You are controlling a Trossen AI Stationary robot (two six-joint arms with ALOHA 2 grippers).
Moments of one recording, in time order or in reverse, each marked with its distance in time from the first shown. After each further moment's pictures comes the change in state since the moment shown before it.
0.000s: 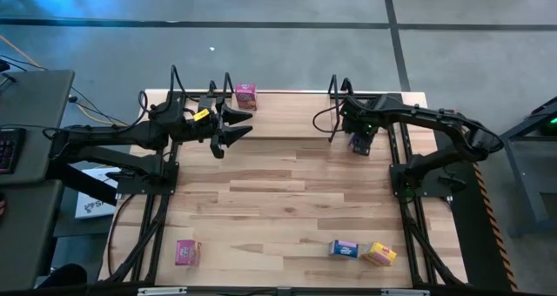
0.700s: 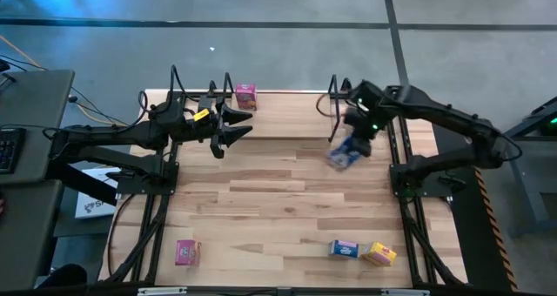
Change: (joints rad) left arm 0.000 0.000 0.000 0.001 0.000 0.000; right arm 0.100 -0.151 0.288 -0.099 -0.623 0.297
